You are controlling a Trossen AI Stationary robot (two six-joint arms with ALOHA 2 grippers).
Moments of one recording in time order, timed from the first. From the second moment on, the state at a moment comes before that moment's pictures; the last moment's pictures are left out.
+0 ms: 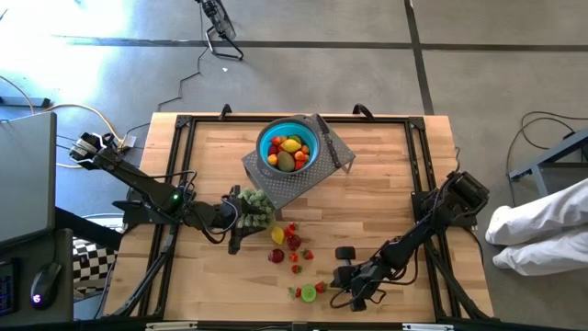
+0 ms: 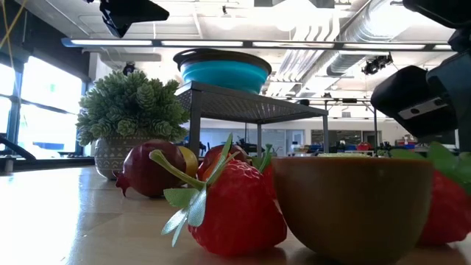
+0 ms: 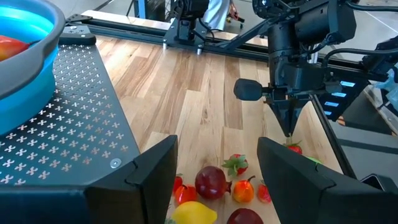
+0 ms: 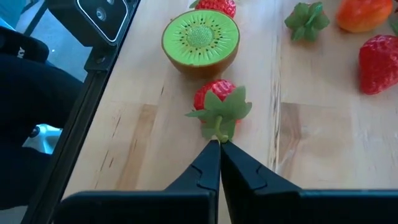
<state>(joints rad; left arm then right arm) -0.49 1.08 0.71 0.02 -0.51 -0.35 0.73 1.82 0.86 0.17 0.25 0.53</state>
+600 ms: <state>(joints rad) -0.49 1.08 0.71 0.02 -0.51 -0.37 0.72 1.82 0.86 0.22 0.23 0.52</state>
